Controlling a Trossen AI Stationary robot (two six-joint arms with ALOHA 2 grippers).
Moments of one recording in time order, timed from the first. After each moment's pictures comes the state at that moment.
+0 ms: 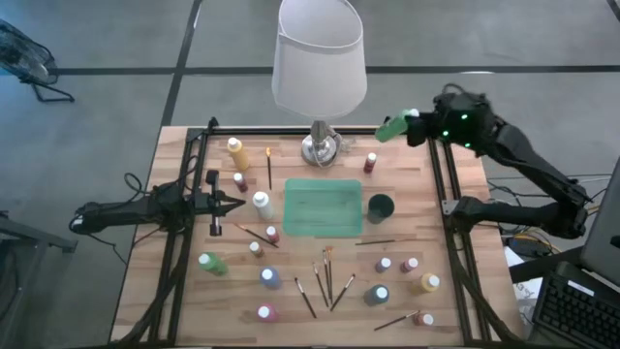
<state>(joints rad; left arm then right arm) 0.07 0.00 0.01 0.02 0.00 0.25 -0.64 0.90 1.17 -0.73 0.17 0.42</state>
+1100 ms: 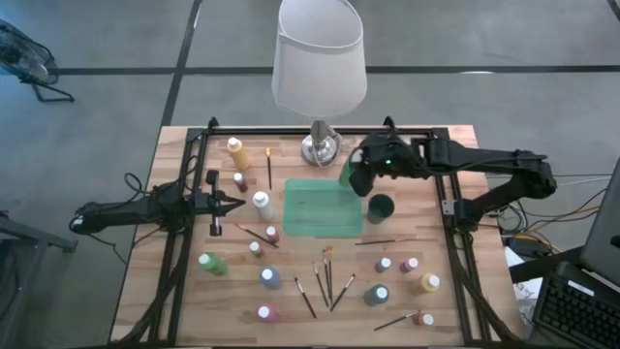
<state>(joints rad) 0.07 0.00 0.01 0.02 0.00 0.25 -0.09 1.35 1.35 -0.79 0.37 0.47</state>
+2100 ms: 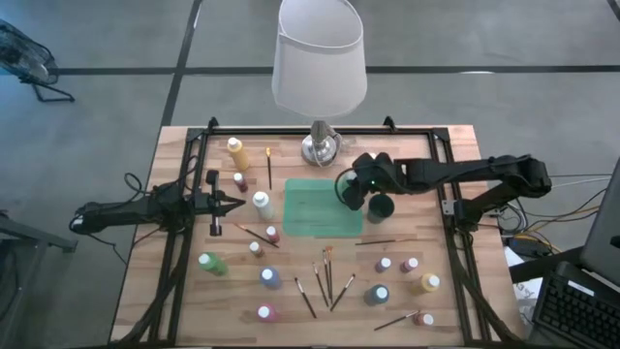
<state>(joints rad) 0.07 0.00 0.01 0.02 0.00 0.25 -0.09 1.39 1.03 -0.53 0.37 0.57</state>
